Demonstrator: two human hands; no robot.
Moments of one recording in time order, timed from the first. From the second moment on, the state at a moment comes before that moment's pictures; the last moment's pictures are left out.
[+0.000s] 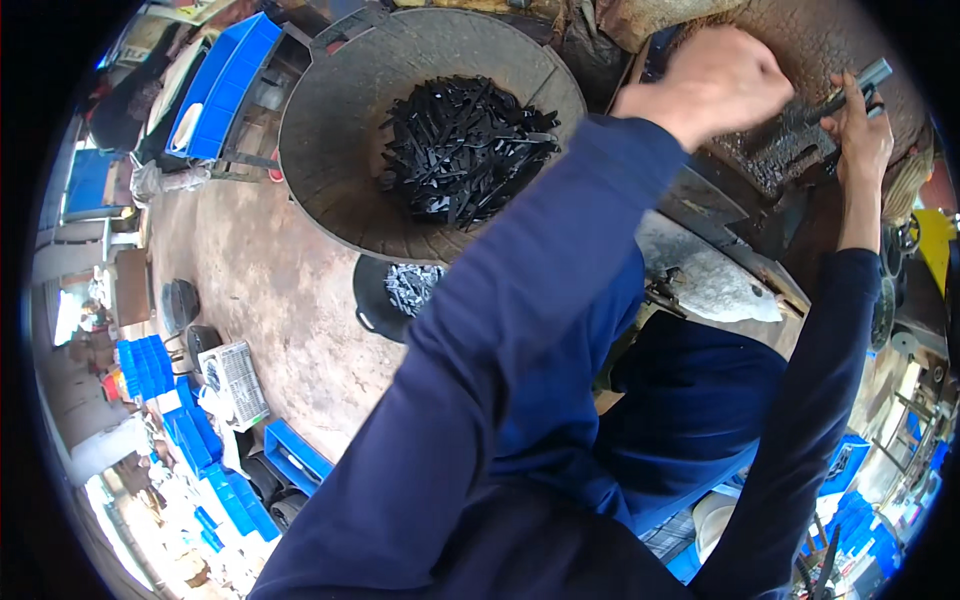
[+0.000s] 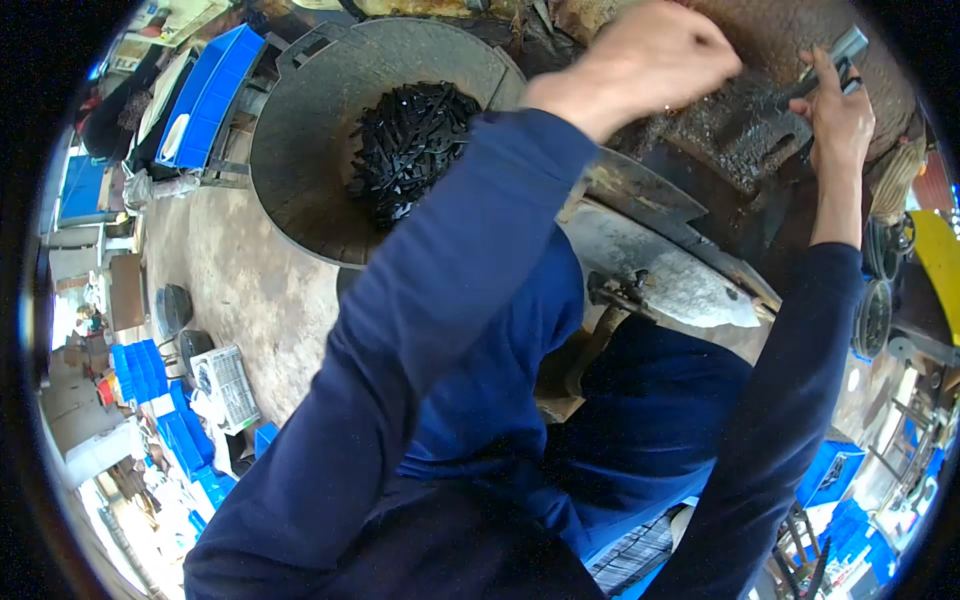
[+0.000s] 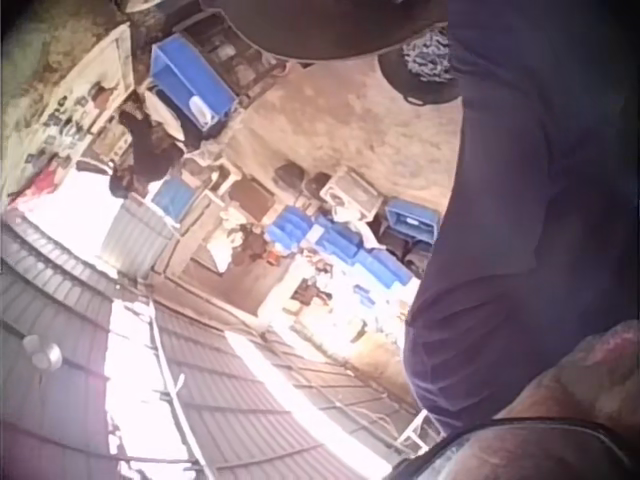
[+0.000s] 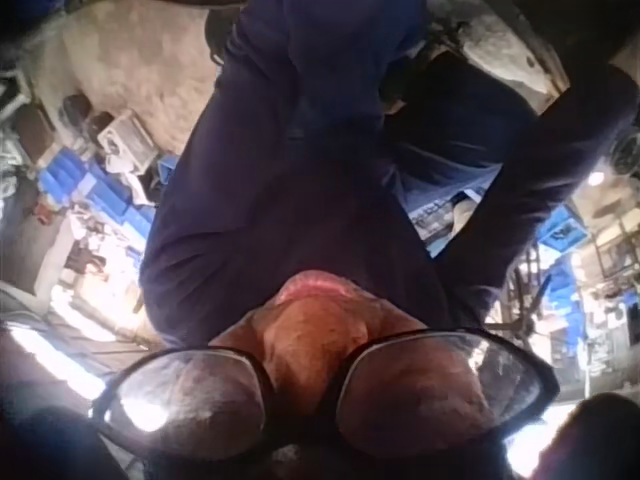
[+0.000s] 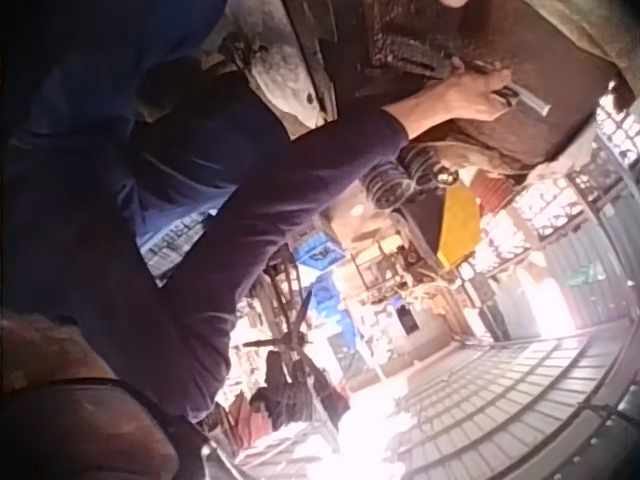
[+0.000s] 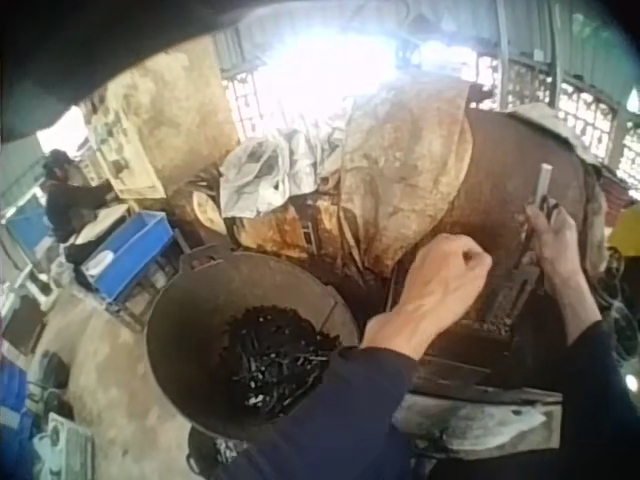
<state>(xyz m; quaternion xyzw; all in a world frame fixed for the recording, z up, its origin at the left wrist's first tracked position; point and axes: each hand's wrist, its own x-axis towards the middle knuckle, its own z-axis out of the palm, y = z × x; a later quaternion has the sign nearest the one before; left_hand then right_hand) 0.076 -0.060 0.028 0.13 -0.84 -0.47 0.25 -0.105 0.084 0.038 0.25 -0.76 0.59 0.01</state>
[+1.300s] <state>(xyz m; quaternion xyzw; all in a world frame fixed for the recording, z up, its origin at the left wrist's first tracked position) 0.356 -0.317 -0.225 0.64 -0.69 -0.32 0.12 -0.096 0.075 0.045 0.33 -0.72 0.61 0.01</state>
